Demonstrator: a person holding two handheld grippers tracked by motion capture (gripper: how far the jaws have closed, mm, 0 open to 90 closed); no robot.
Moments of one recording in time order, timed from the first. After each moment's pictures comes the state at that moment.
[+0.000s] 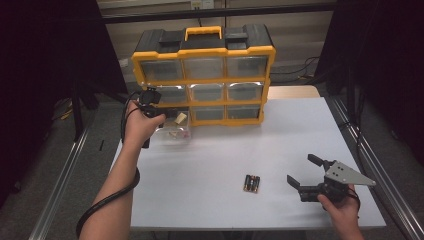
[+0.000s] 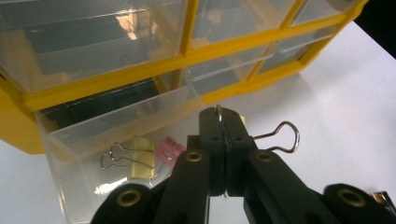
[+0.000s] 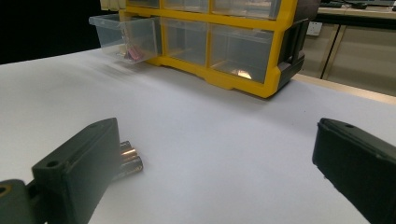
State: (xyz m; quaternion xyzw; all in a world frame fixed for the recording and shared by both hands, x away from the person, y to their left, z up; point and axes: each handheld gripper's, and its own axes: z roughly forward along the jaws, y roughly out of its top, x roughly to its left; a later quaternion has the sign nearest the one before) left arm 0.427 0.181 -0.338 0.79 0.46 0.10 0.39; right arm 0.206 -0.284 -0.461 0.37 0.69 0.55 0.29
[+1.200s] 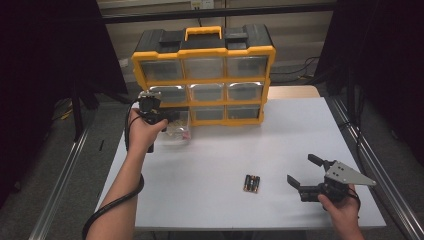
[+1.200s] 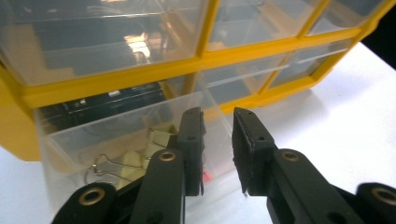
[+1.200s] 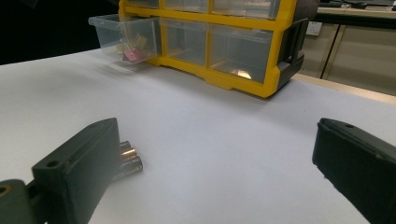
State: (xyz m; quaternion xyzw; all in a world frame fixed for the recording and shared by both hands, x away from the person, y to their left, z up) left arm 0.421 0.183 -0.364 0.77 0.46 0.12 0.43; right arm 0.206 -0.285 -0.461 0.37 0.69 0.55 0.29
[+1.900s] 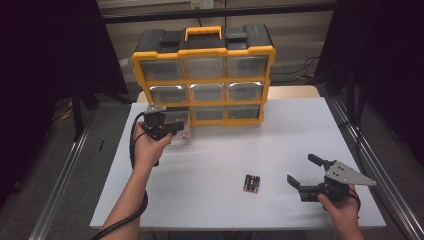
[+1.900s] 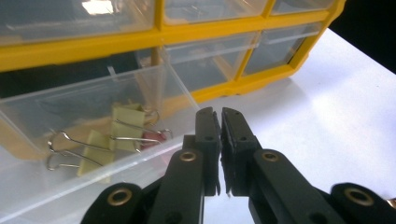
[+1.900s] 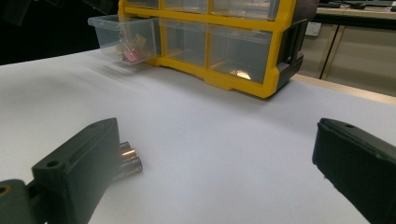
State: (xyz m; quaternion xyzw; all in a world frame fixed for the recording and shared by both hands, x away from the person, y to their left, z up) left arm 0.386 0.171 -0.386 0.76 0.44 0.13 0.46; right arm 0.206 -0.284 -0.460 0.37 0.69 0.55 0.29
